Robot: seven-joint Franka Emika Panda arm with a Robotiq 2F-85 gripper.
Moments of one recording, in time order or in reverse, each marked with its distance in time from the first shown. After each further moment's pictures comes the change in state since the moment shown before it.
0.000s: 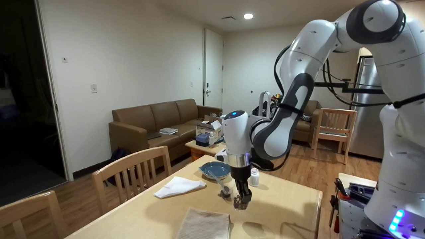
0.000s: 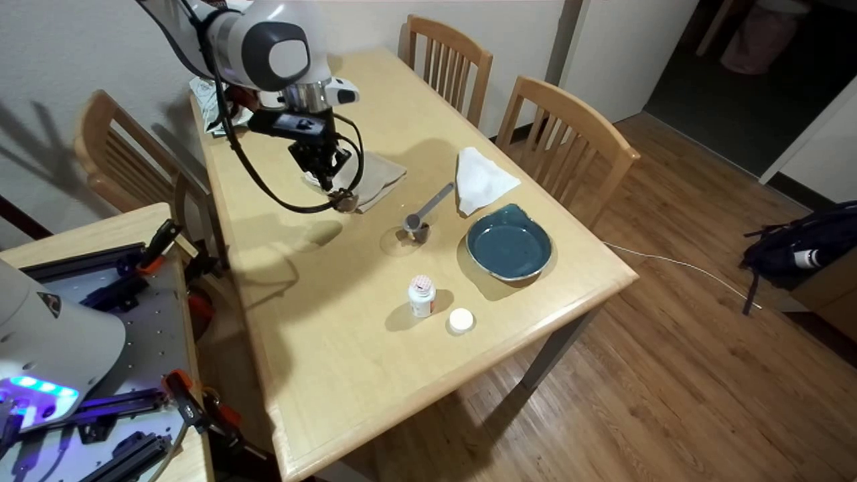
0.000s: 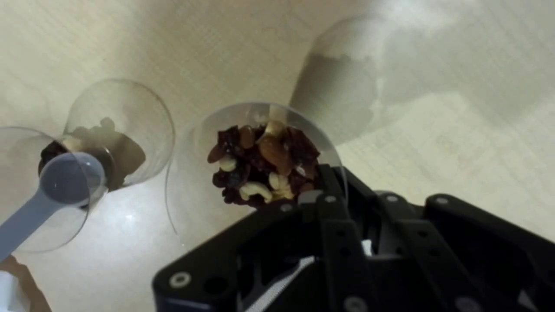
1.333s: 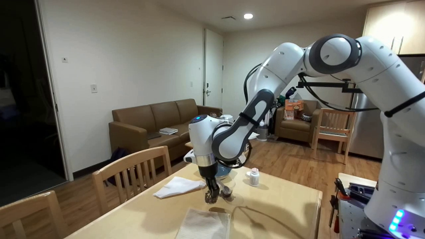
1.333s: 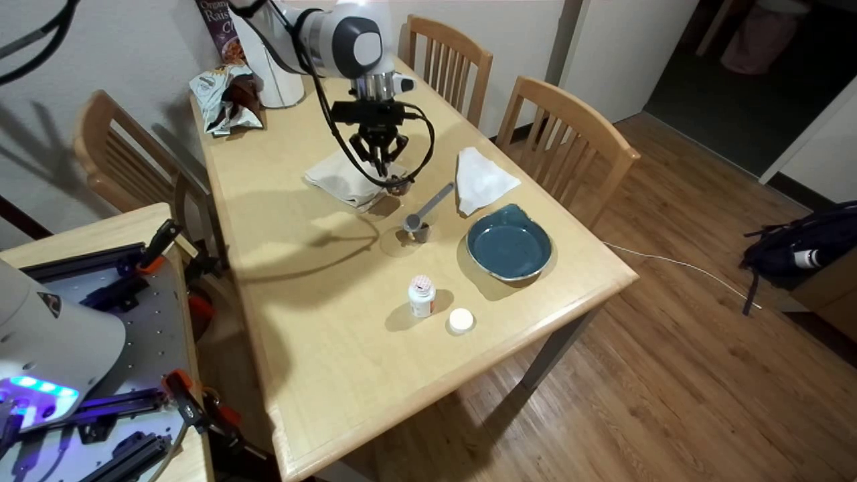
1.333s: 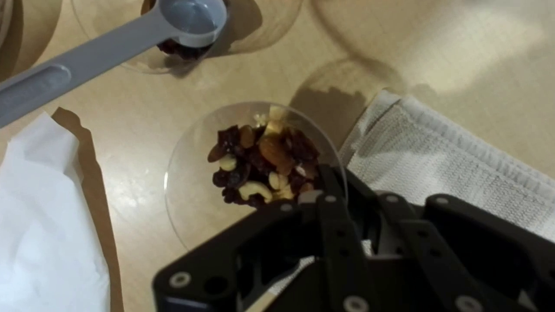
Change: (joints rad) arm -0.023 0.325 -0.009 0.521 -0.083 -0.221 -0.183
